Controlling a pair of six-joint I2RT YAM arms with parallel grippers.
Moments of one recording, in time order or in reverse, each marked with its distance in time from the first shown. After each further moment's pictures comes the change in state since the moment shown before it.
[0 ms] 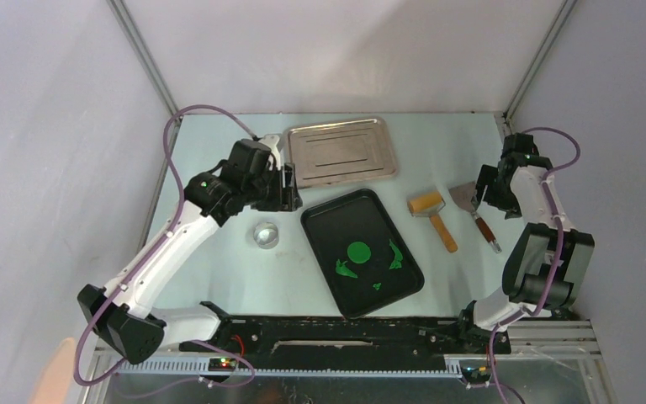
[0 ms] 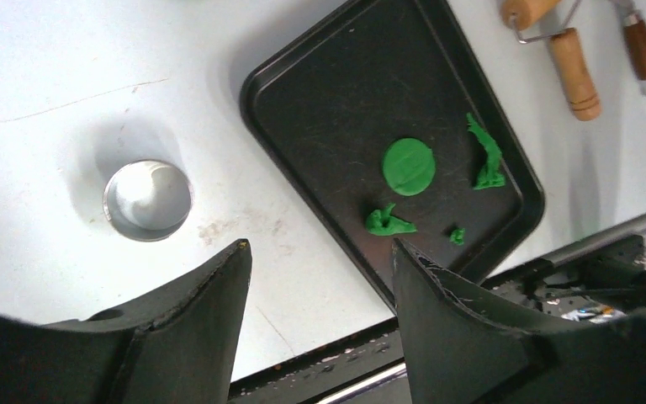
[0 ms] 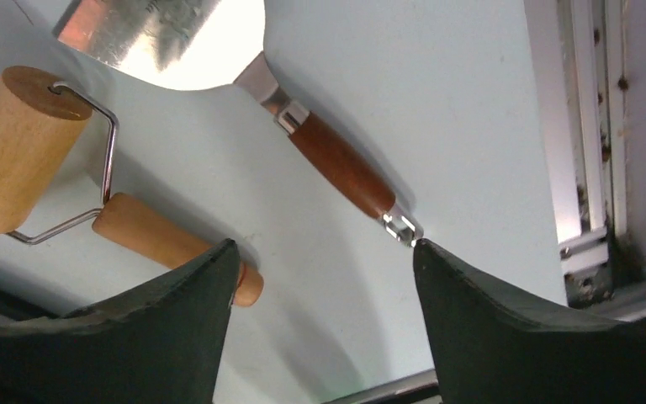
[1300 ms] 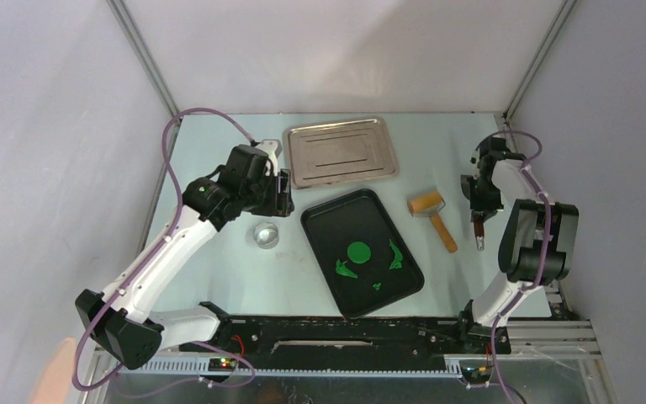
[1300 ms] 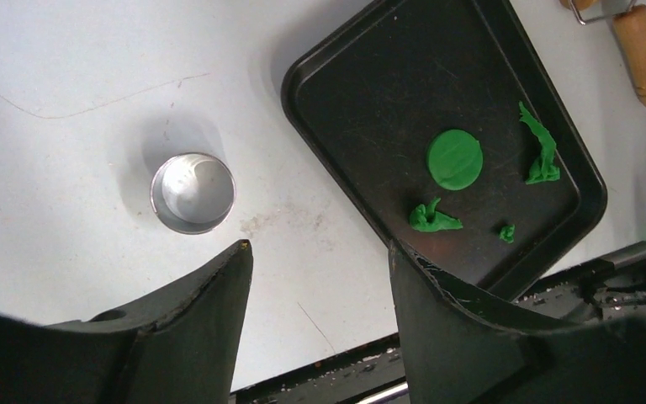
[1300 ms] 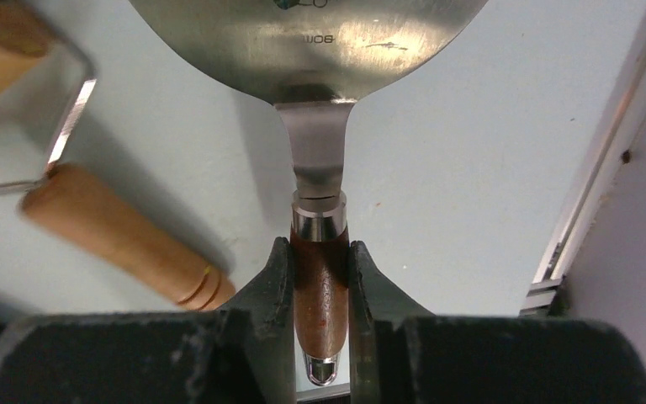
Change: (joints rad) left arm 0.014 -0.039 -0.065 -0.011 -0.074 0.085; right arm 0.070 0.186 -0.006 0.041 0.002 -0.240
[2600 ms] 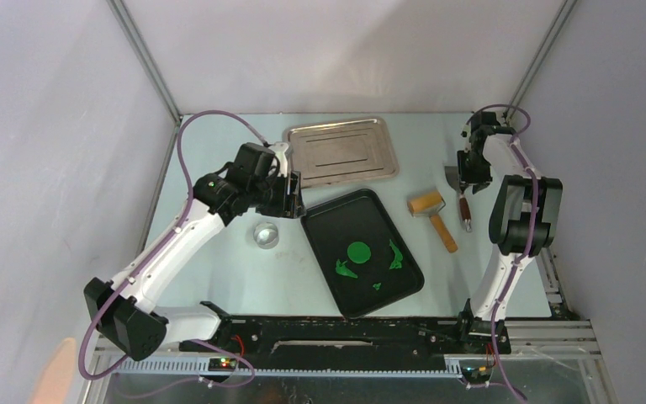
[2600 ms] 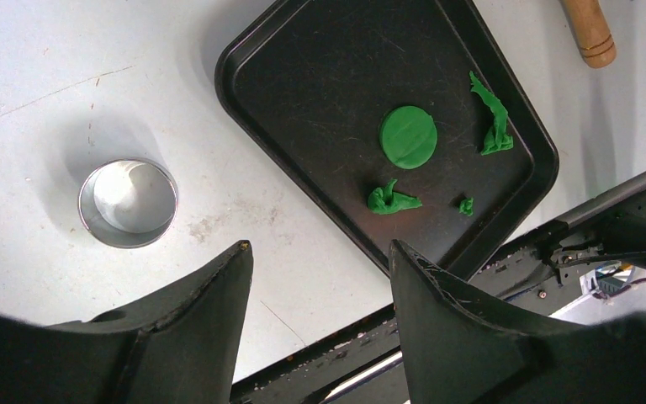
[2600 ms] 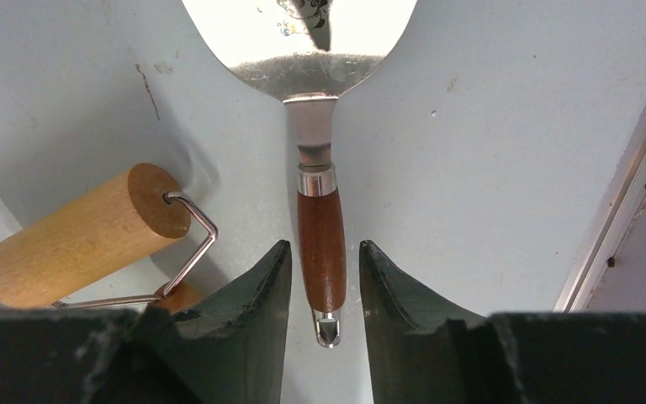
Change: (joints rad) left arm 0.000 0.054 -0.006 0.035 0.163 -0.002; right arm 0.059 0.229 0.352 -0.039 -0.045 0.020
